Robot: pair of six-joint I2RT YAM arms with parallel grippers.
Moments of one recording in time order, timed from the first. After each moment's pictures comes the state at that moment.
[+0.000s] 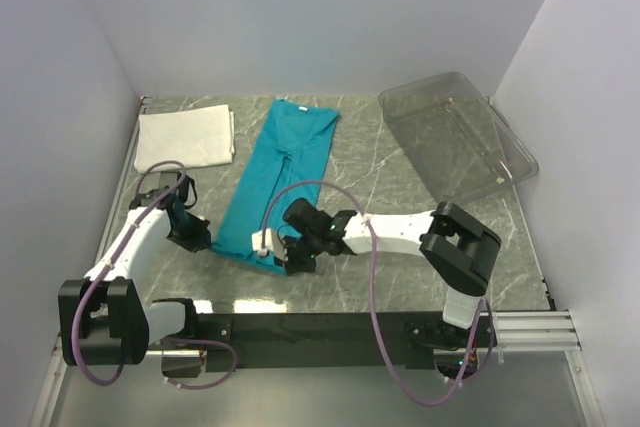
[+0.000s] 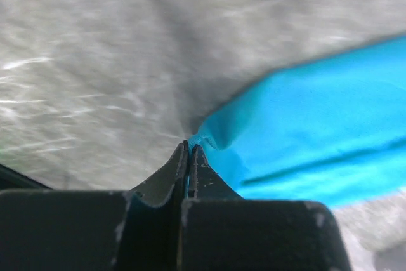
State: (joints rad) left arm 0.01 1.18 0.72 -0.88 -0.04 -1.09; right arm 1.08 1.78 1.04 -0.22 -0.45 -0.52
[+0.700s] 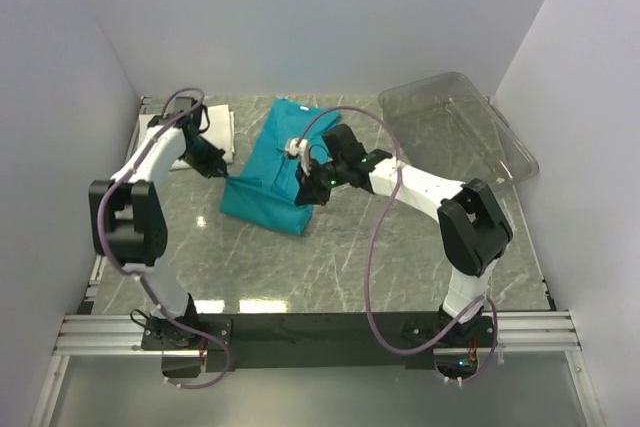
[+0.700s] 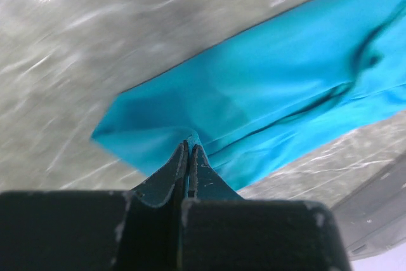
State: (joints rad) left arm -0.03 1.74 1.39 -0.88 0.07 -0.96; right arm 0.68 1.79 1.30 -0.29 -0.70 -0.32
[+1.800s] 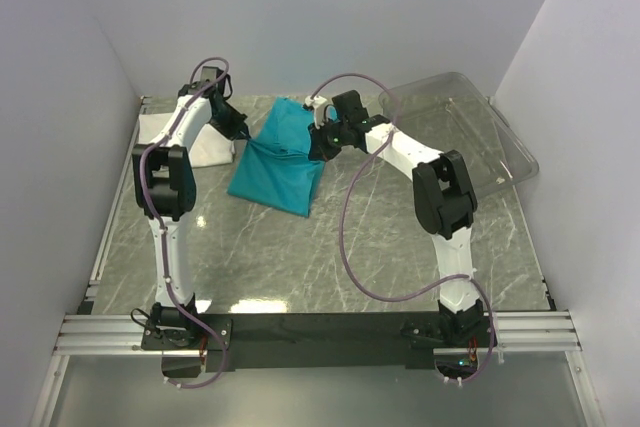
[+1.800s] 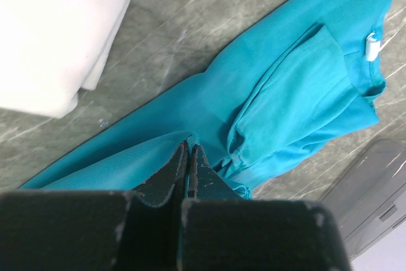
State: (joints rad) left arm -0.09 2.27 2.03 -0.86 0.14 -0.96; right arm 0.48 2.16 1.74 -0.37 -0.52 -0.15
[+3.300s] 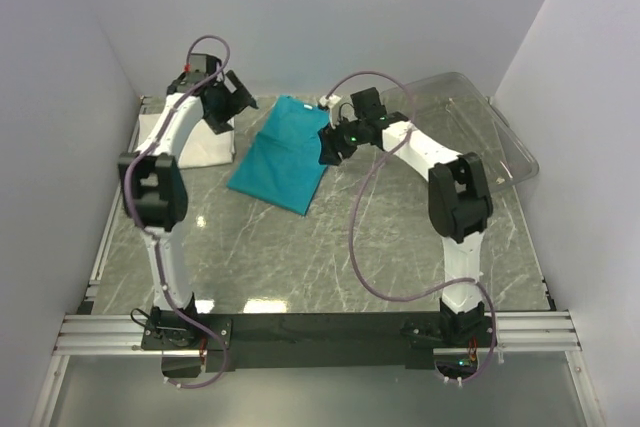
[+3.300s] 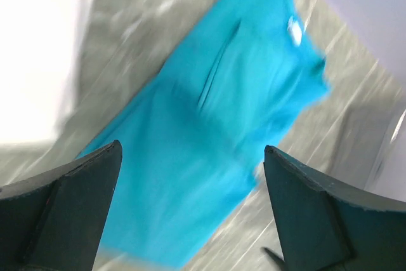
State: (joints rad) left arm -0.09 2.19 2.04 -0.69 0.16 -0.79; right arm 0.42 2.11 1.69 -0.40 -0.50 -0.18
